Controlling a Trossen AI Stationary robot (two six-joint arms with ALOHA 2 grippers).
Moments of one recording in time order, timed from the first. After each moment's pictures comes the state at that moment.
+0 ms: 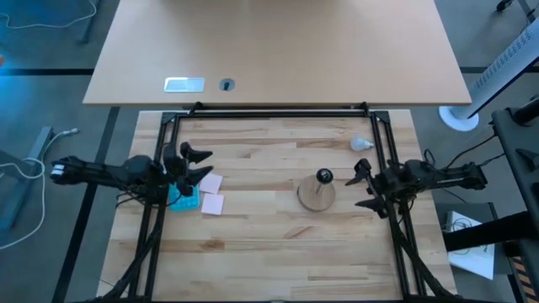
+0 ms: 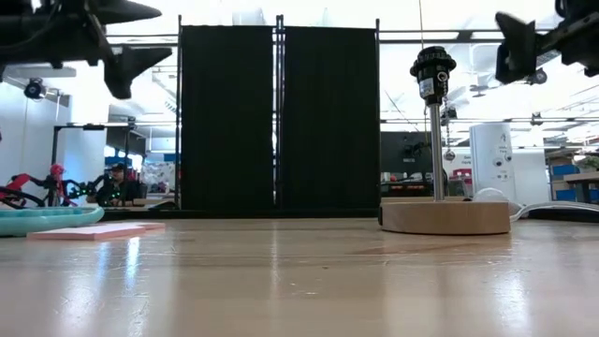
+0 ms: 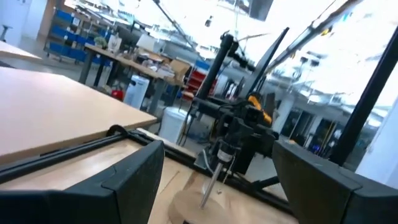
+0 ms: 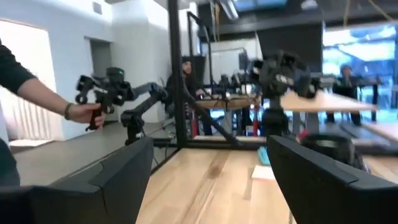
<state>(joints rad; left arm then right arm) -0.11 0.30 0.16 0.39 -0.35 -0.32 0.14 0.00 0.01 0.24 -0.21 0.08</state>
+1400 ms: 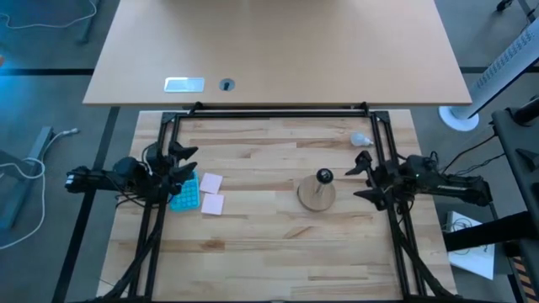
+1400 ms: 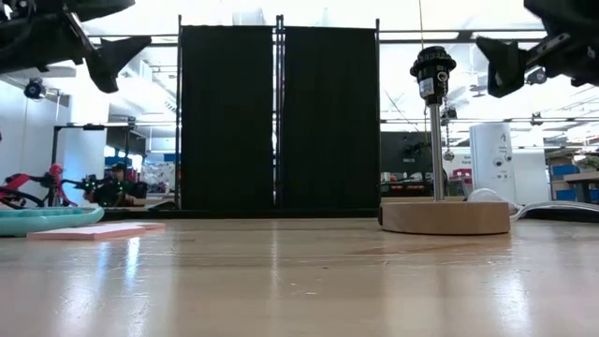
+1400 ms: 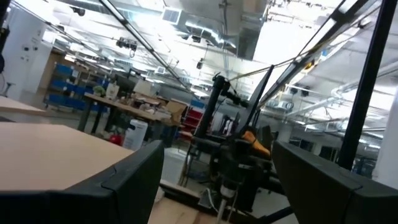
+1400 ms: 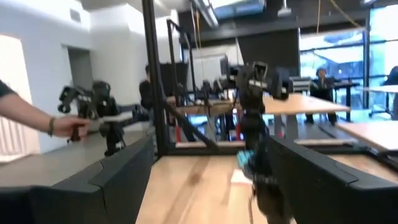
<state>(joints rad) -0.10 0.00 0.07 0.38 -0.35 -0.19 -0.10 0.00 0.01 0.23 -0.34 0.15</state>
